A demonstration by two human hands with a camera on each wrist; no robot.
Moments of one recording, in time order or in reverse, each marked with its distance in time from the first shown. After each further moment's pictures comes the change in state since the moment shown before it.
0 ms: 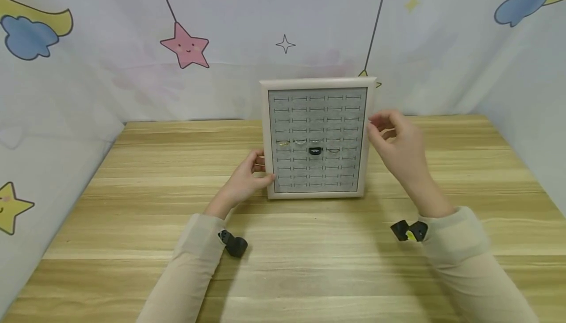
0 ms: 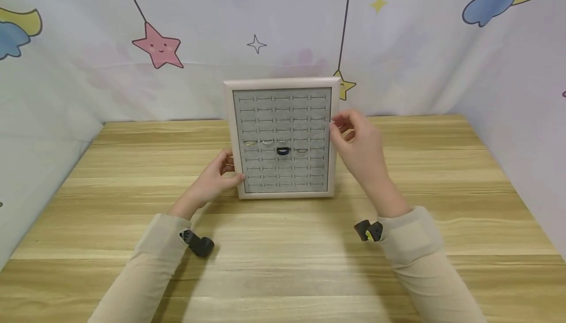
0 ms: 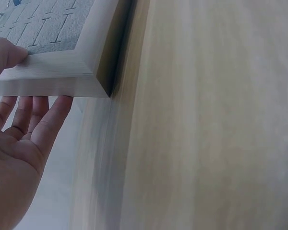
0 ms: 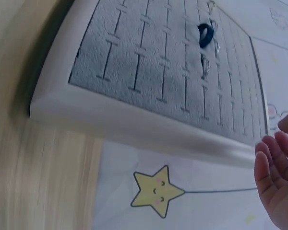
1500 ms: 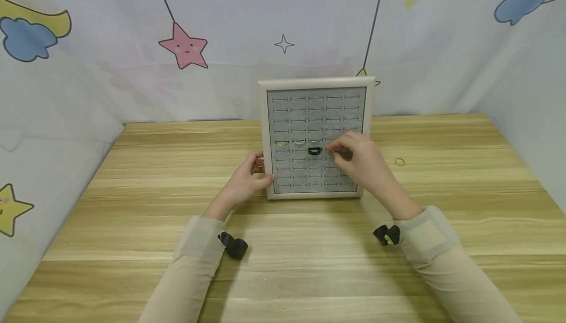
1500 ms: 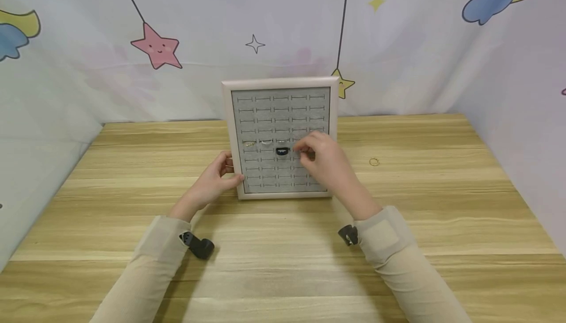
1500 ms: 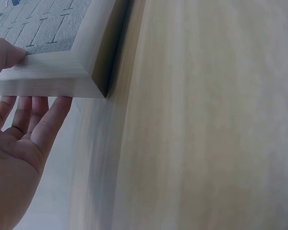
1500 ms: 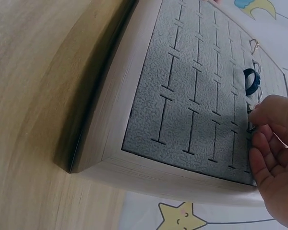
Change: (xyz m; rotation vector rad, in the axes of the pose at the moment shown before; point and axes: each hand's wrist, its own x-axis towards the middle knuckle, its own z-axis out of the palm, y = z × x) left_hand 0.000 -0.005 0.000 0.006 -0.012 -0.004; right_hand -0.013 -0.004 0.040 -0.123 -0.366 -0.116
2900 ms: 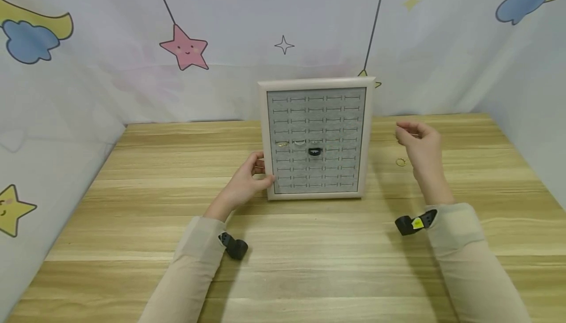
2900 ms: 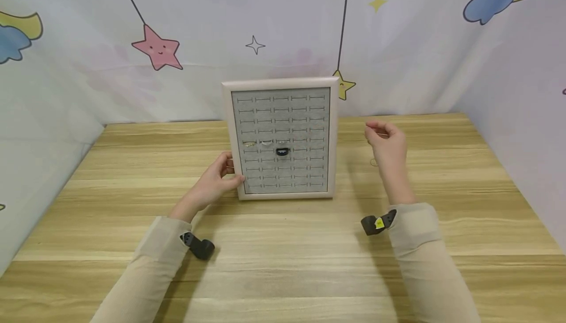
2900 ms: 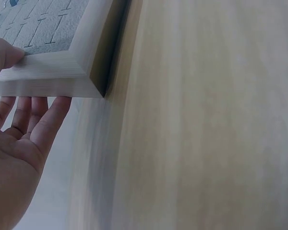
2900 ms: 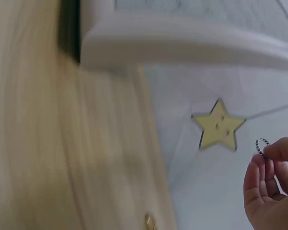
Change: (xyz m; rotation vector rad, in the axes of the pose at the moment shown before) left_hand 0.000 0.001 0.001 0.005 0.010 -0.027; right_hand -0.014 0.081 -0.048 0.558 0.358 0.647
